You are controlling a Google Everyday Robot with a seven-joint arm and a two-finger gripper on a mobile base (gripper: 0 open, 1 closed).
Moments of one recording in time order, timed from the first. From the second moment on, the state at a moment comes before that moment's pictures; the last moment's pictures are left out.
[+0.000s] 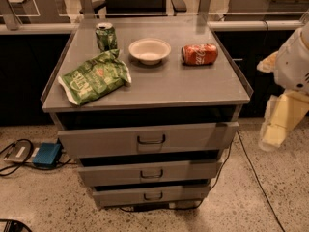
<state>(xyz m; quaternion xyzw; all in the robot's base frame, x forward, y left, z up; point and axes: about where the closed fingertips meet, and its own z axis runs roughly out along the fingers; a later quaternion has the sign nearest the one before) 0.432 -0.216 0.934 -0.60 0.79 0.00 0.14</state>
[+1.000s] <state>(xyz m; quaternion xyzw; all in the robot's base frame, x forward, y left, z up) 0.332 -0.194 0.735 -0.58 0.80 0.16 -0.01</state>
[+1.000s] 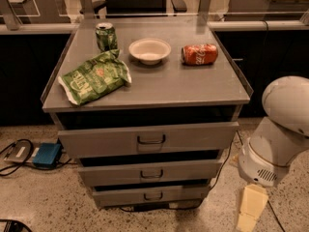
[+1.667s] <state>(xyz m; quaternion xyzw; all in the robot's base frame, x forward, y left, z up) 0.325 -0.195 0.699 -0.55 0.81 0.18 0.00</state>
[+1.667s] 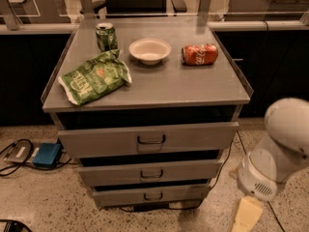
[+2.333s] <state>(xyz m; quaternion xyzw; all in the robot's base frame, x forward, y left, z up) 0.249 -0.205 0.554 -0.45 0.85 0.26 0.06</state>
